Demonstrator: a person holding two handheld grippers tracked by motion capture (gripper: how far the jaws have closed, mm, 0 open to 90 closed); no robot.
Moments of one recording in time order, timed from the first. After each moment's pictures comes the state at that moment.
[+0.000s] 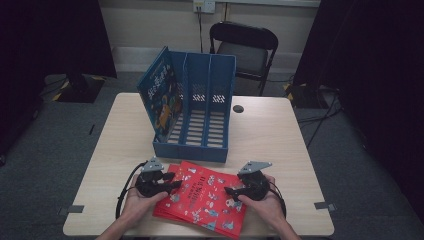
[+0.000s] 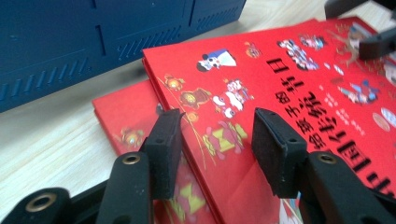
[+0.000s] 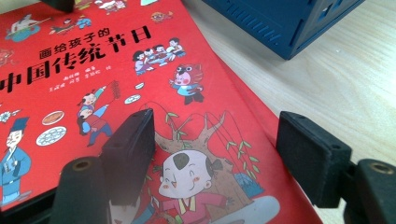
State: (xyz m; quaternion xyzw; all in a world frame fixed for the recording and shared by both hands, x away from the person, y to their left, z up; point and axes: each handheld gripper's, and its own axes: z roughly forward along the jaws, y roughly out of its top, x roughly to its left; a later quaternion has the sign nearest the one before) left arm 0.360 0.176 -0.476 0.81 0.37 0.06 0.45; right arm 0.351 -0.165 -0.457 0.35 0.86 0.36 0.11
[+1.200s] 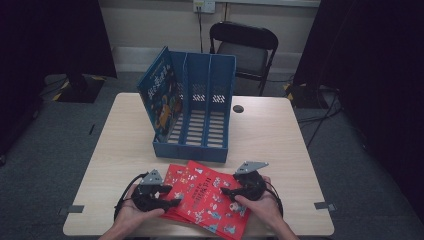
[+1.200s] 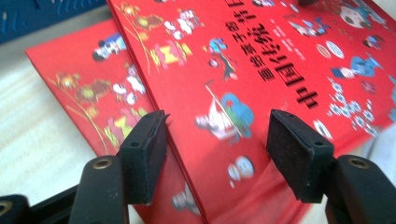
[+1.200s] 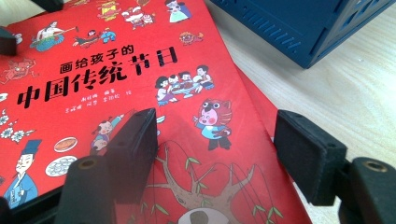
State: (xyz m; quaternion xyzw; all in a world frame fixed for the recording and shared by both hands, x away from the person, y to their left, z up) left arm 0.317 0.179 -0.469 0.85 0.33 0.03 0.41; right arm 0.352 -0.156 -0.458 0.34 0.86 0.37 0.10
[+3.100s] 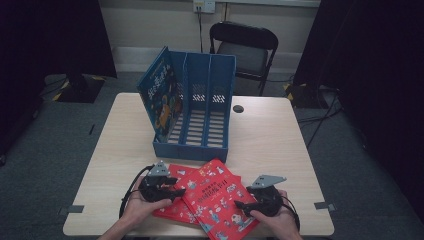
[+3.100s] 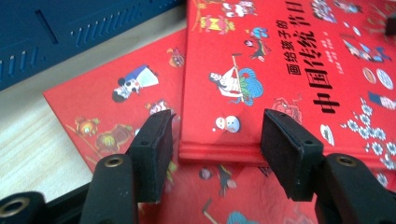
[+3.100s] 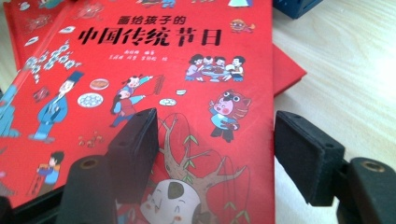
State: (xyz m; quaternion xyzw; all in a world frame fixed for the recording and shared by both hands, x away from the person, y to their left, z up) left arm 0.346 0.163 -0.470 0.85 0.33 0.05 0.41; right arm 0.309 -0.193 -0.455 0.35 0.86 0.36 0.10
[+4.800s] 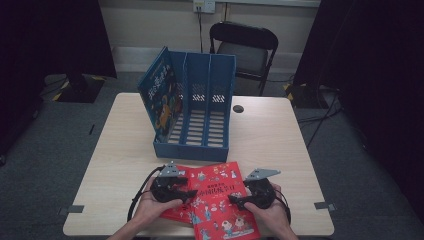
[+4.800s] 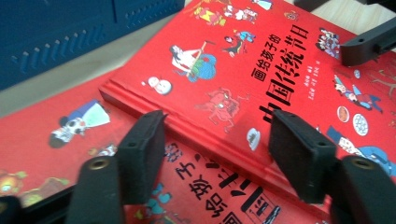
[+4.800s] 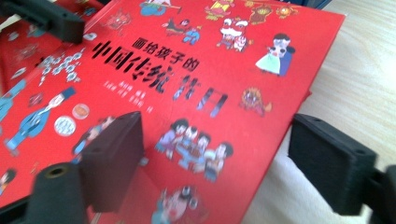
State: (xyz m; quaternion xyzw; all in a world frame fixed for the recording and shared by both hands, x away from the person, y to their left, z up) left arm 0.346 0.133 -0.475 0.84 0.33 0.04 0.44; right arm 0.333 -0.179 -0.463 0.38 0.84 0.37 0.08
